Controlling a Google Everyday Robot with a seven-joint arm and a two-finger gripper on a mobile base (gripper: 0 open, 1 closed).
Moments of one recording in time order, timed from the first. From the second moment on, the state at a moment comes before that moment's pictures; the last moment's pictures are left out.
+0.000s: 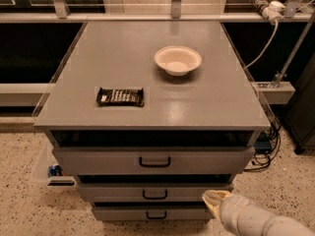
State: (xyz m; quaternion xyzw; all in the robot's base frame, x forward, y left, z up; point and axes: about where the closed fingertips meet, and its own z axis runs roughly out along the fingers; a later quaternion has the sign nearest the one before) arm 0.403 -0.173 0.575 -0.32 0.85 0.08 0.41
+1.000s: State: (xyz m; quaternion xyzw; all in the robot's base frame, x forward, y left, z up) arm 0.390 -0.168 0.533 -0.33 0.84 0.13 0.41
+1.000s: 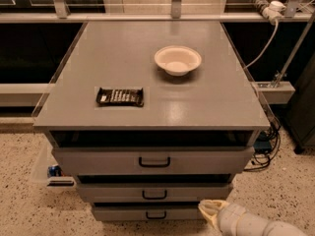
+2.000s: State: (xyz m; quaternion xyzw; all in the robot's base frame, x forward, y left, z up) arm 0.448 -0.172 0.477 -0.36 0.81 0.15 0.45
